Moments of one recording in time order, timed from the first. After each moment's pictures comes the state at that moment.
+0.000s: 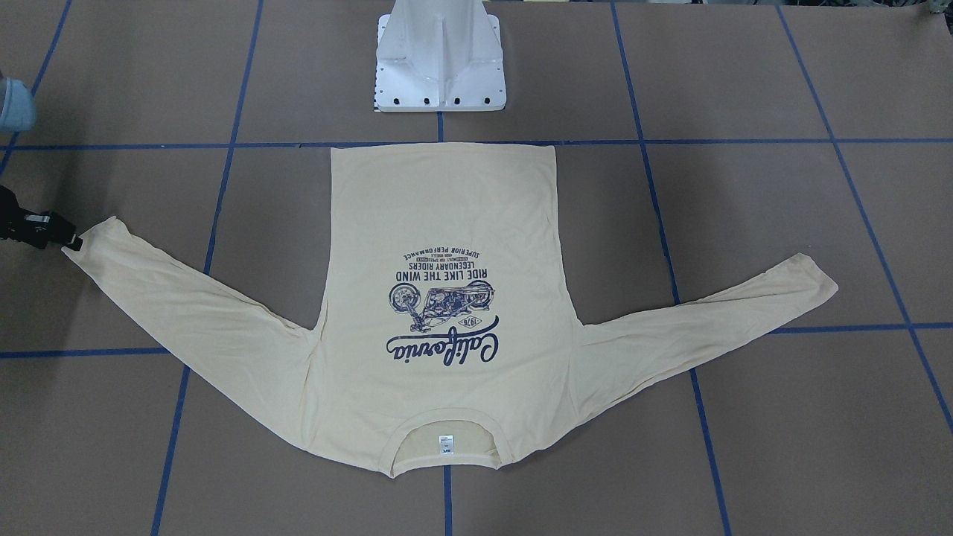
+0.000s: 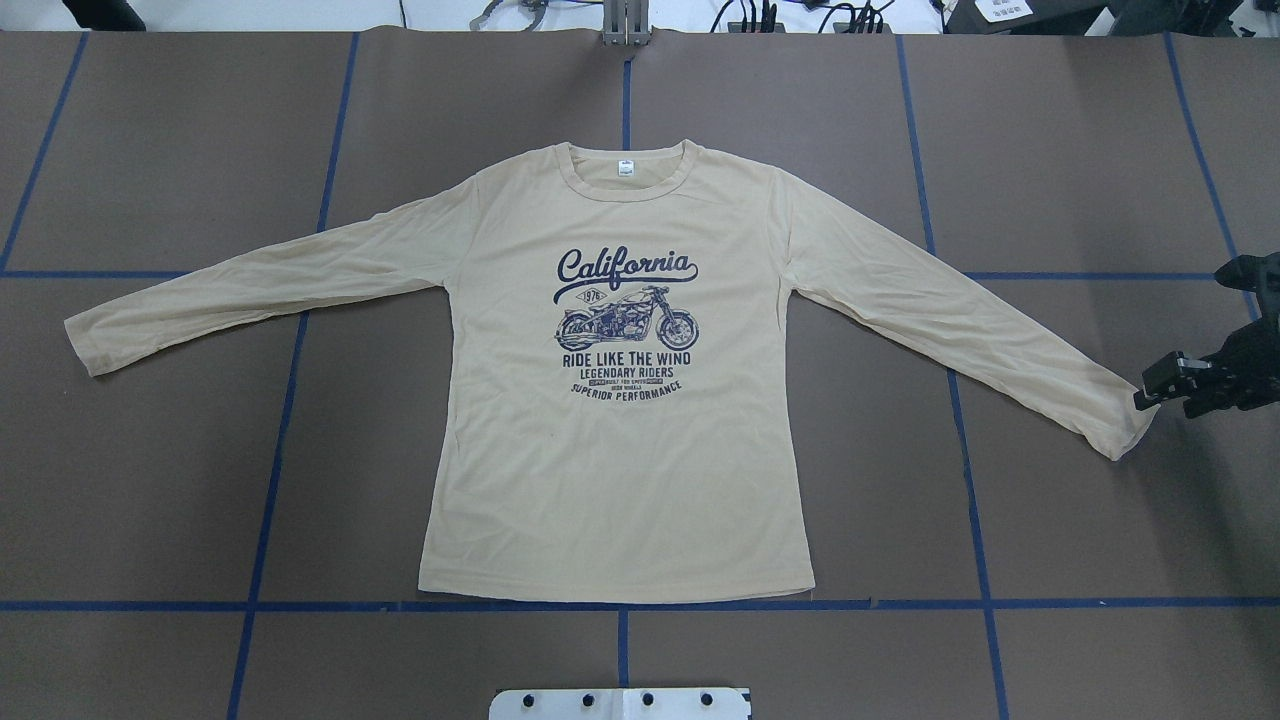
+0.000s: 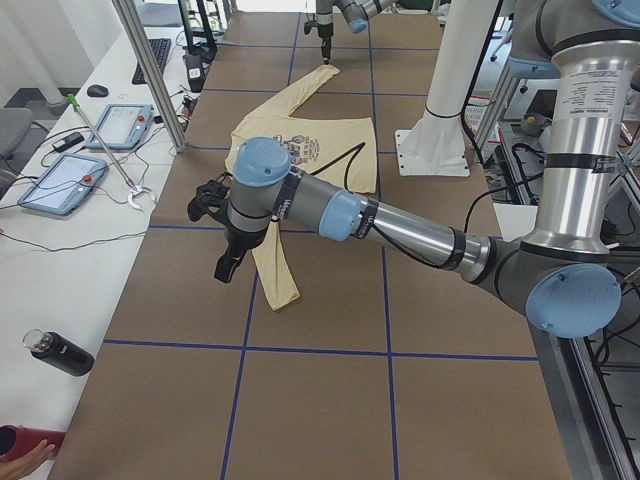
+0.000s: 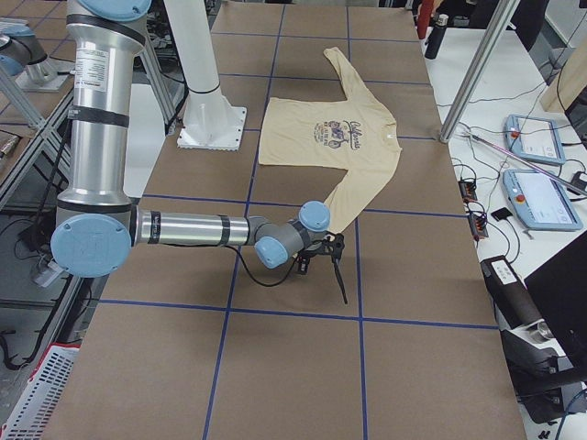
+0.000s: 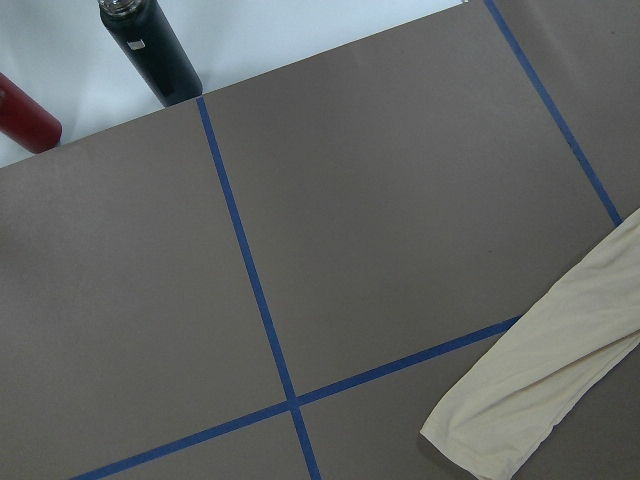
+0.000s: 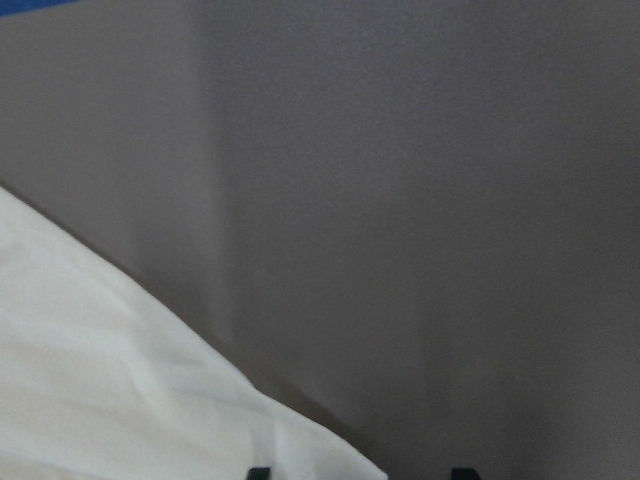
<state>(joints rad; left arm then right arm) -1.63 -1.64 -1.83 -1.66 -2.36 0.10 1.04 -1.68 1.55 -0.95 2.34 0.84</state>
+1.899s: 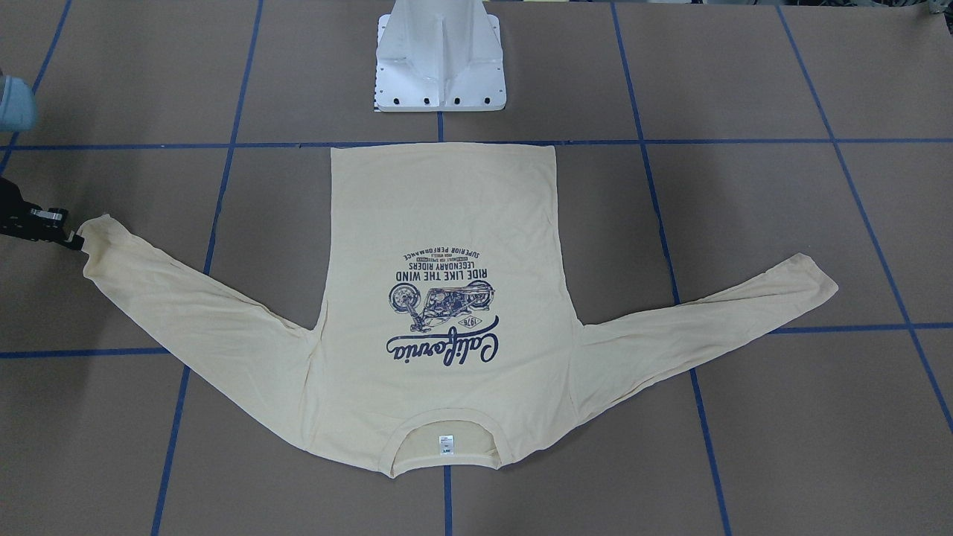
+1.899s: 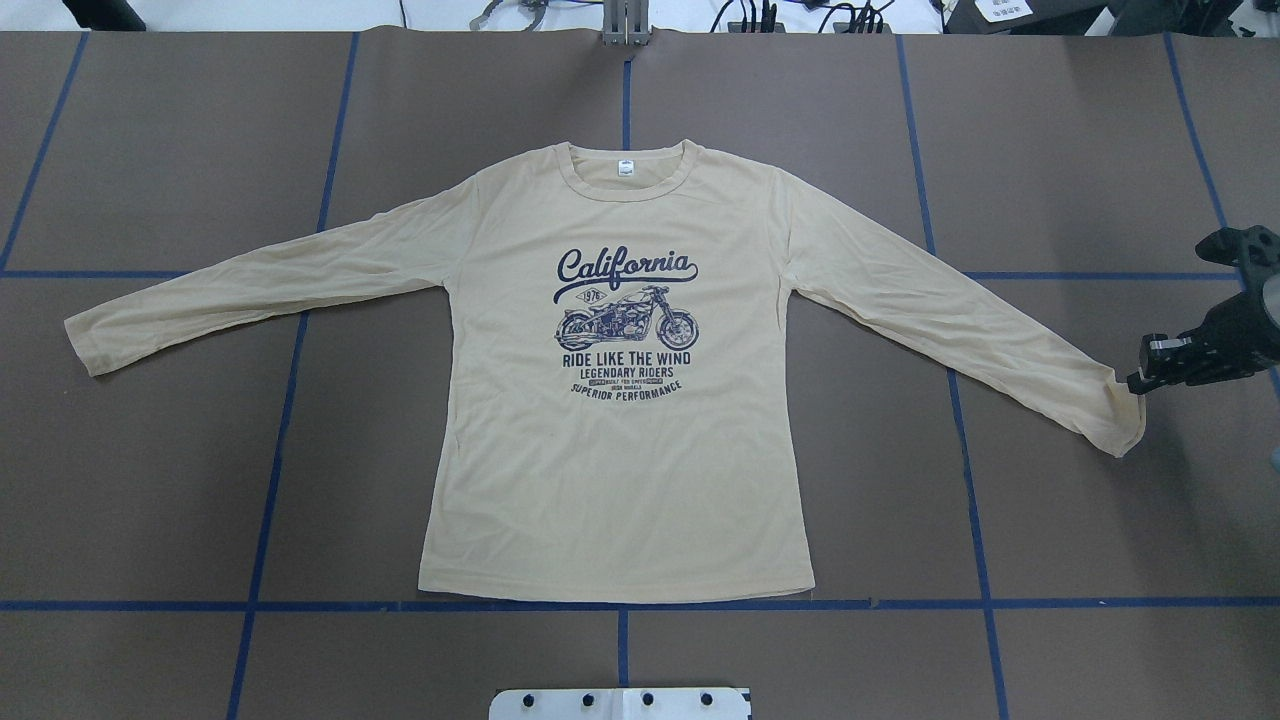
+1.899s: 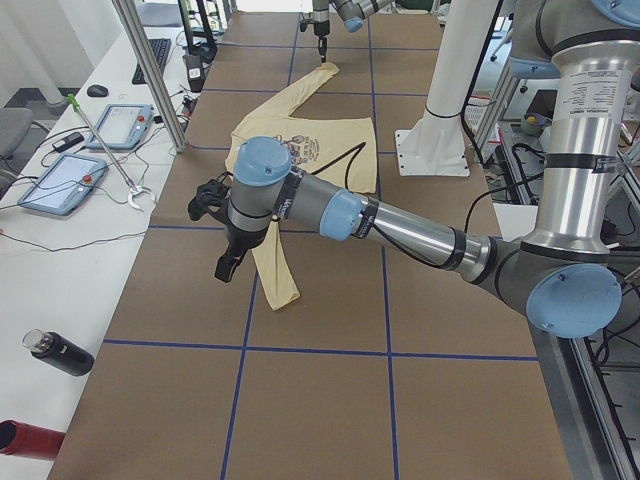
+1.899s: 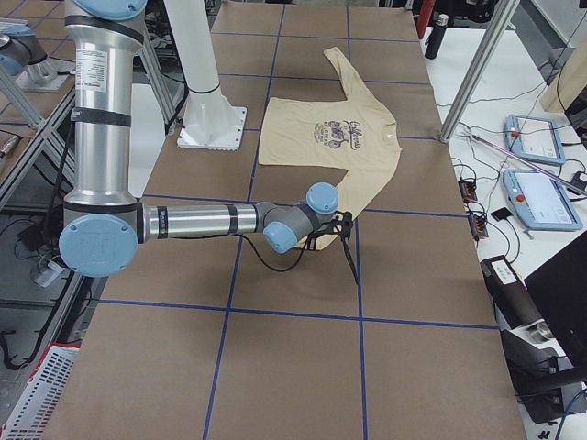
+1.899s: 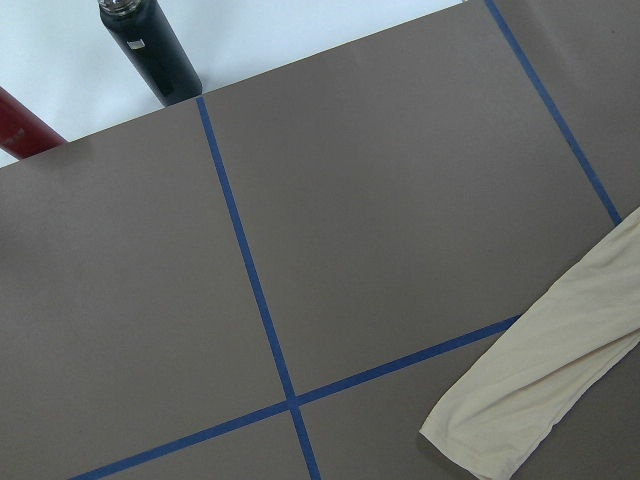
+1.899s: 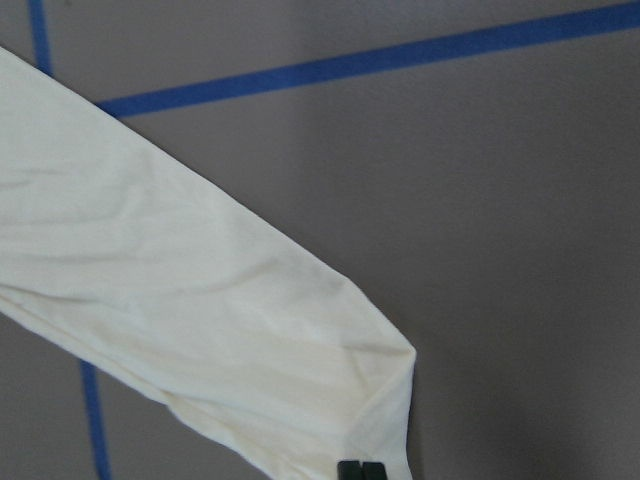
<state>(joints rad) -1.63 -1.64 -1.84 -1.66 -2.36 0.10 1.09 -1.63 1.65 -0.96 2.45 0.88</state>
